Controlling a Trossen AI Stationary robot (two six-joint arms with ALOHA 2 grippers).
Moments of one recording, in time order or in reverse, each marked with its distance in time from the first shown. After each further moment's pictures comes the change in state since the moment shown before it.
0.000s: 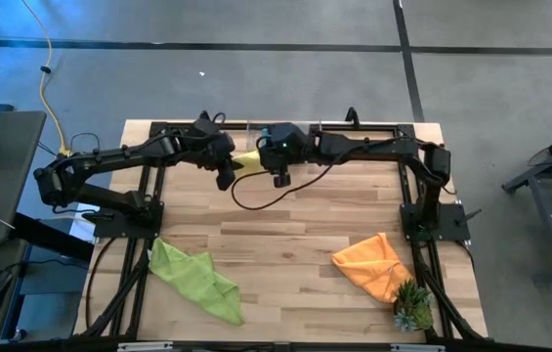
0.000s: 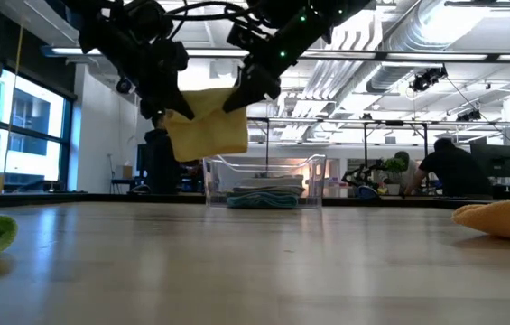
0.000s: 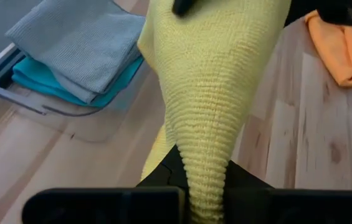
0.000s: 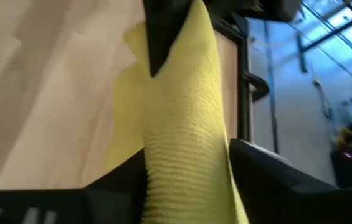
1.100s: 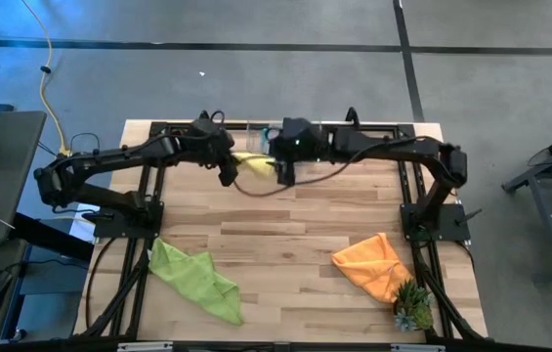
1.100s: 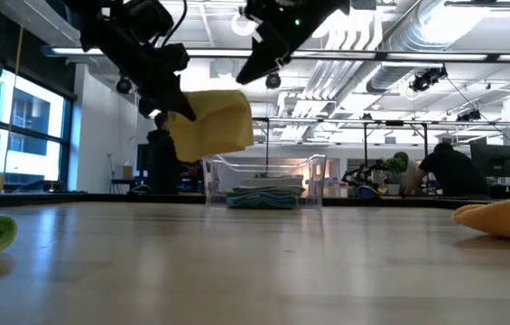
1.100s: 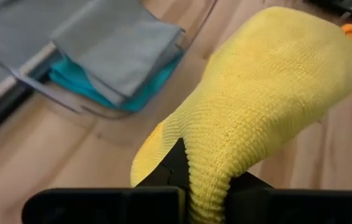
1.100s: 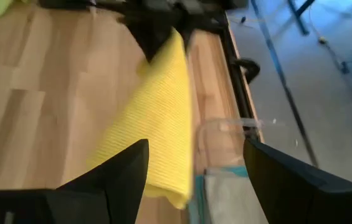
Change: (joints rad) left arm 0.004 0.000 0.000 0.025 -0.102 -0.048; right arm 0.022 -0.126 0.000 -0.116 0.045 0.306
